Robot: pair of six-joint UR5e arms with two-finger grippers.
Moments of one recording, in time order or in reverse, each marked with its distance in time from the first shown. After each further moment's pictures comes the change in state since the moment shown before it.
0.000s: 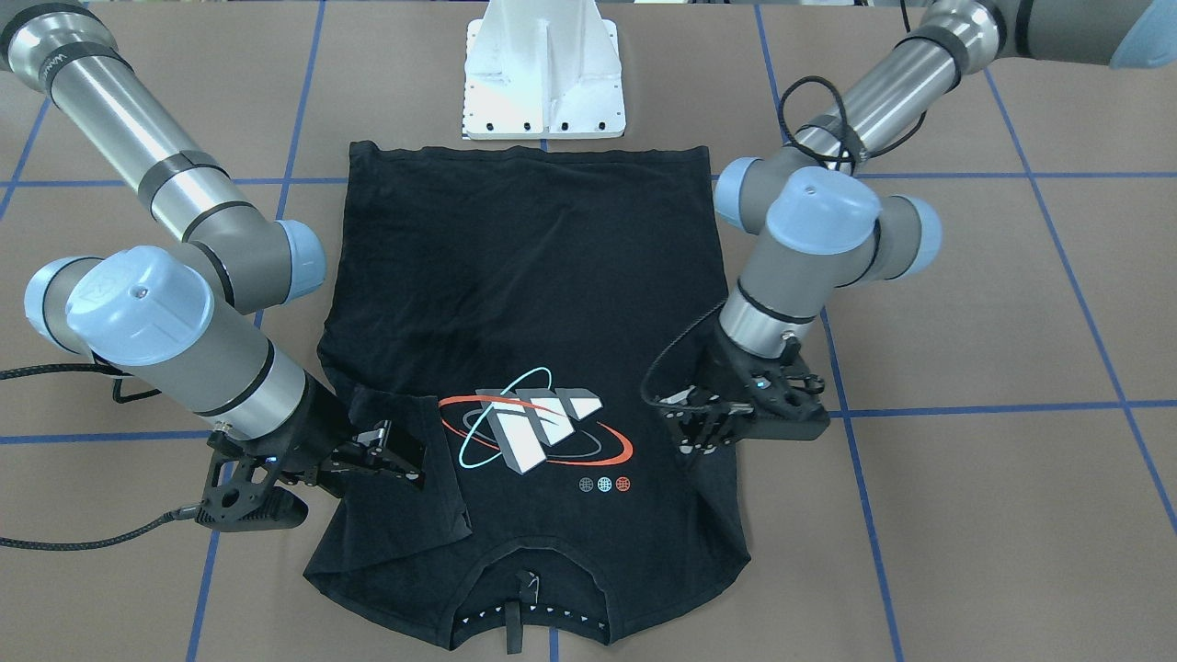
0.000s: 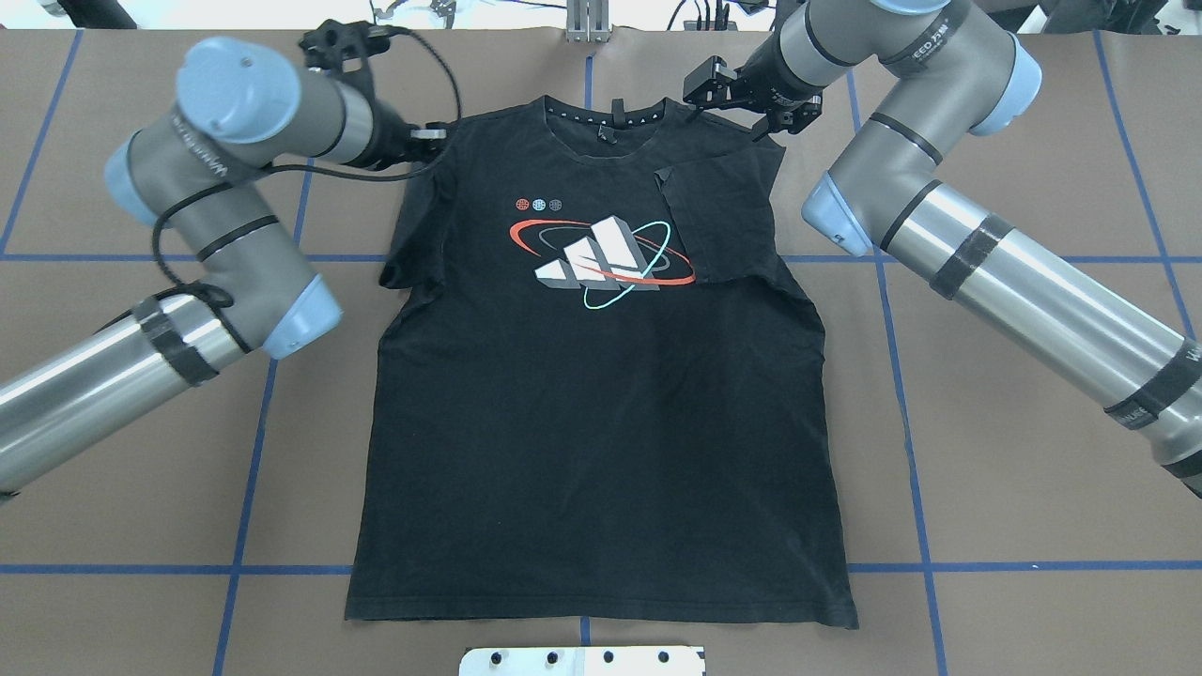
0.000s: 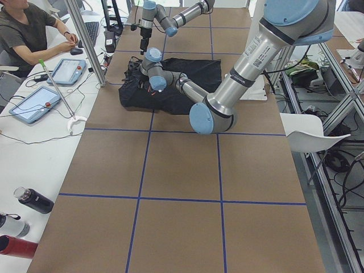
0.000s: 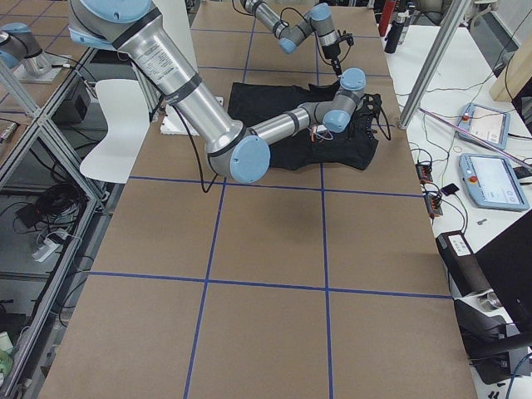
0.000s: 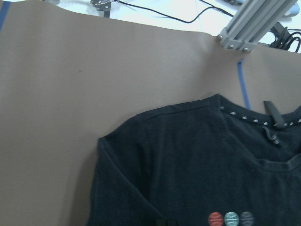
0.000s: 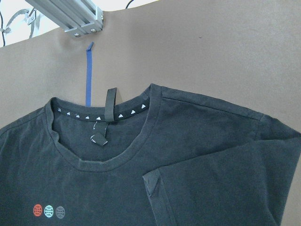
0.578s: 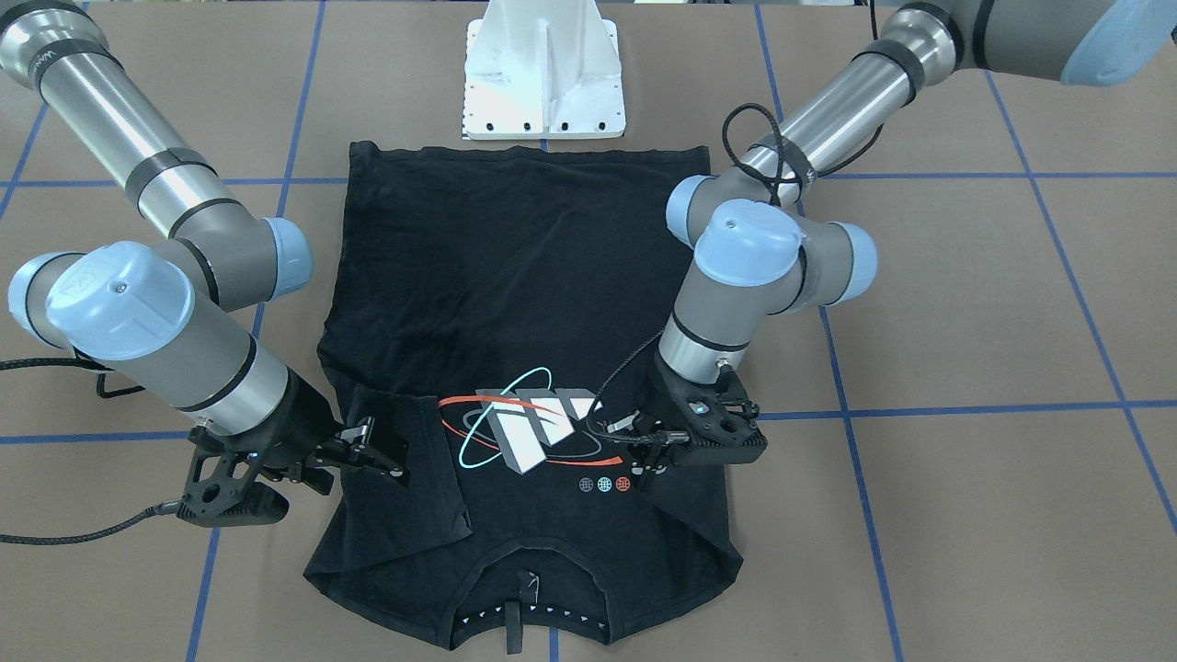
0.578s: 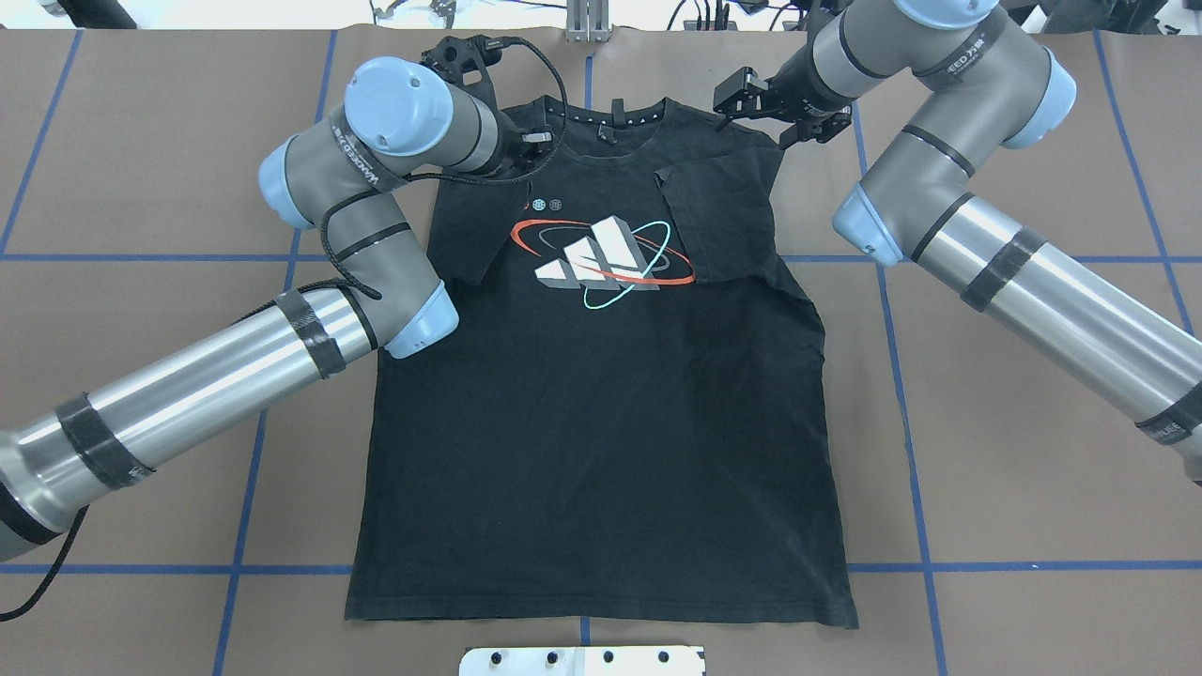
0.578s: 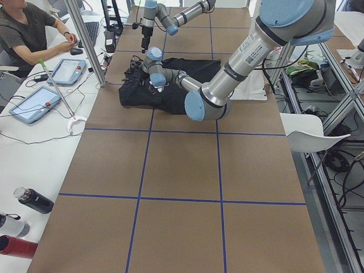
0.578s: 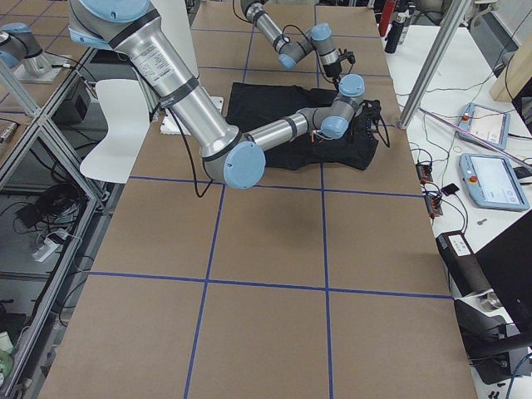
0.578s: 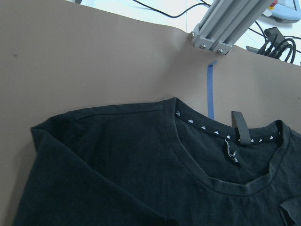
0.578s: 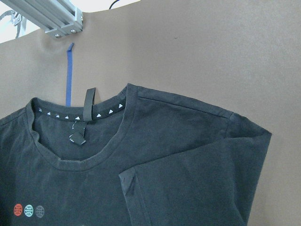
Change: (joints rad) left arm 0.069 -0.105 0.182 -0.121 0.082 -0.065; right arm 0.012 -0.041 0.021 0.001 0.002 -0.012
